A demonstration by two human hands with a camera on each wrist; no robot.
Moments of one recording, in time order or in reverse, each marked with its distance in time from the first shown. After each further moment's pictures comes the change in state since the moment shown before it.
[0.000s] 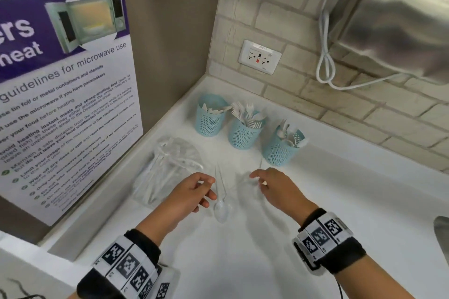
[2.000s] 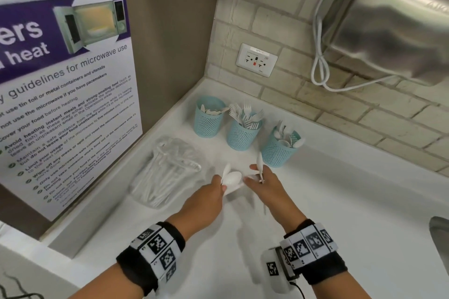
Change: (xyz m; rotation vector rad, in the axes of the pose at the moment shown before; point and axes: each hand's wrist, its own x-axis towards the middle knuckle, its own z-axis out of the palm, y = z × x) left_hand 0.024 -0.024 0.040 0.766 0.003 0.349; right_hand -0.010 -0.021 0.016 0.935 0.155 0.229
